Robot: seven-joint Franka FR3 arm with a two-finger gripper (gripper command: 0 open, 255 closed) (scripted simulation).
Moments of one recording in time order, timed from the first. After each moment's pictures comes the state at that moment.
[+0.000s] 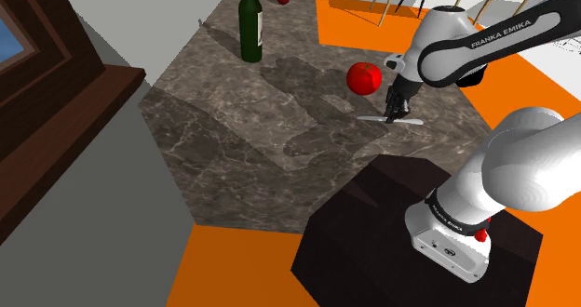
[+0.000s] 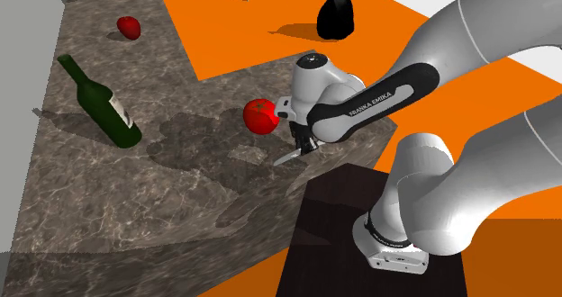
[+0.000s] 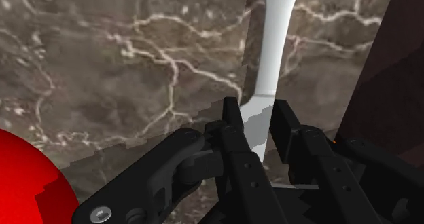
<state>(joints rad) 0.09 -0.48 -0.70 -2.89 -0.50 2.45 -0.99</state>
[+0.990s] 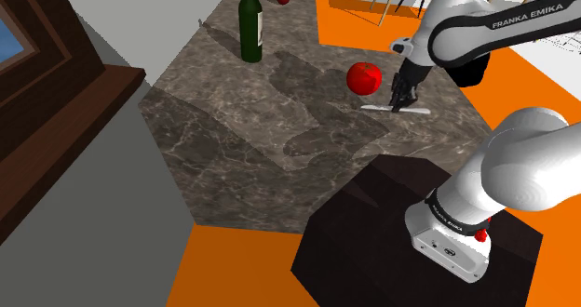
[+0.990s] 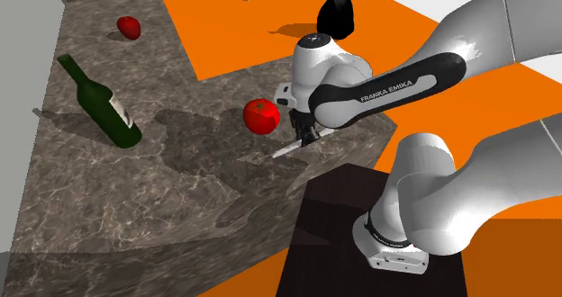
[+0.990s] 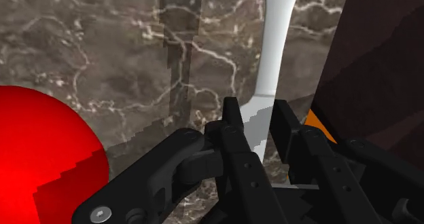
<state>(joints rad) 0.07 -0.63 -0.63 -2.84 -0.47 2.26 -0.98</state>
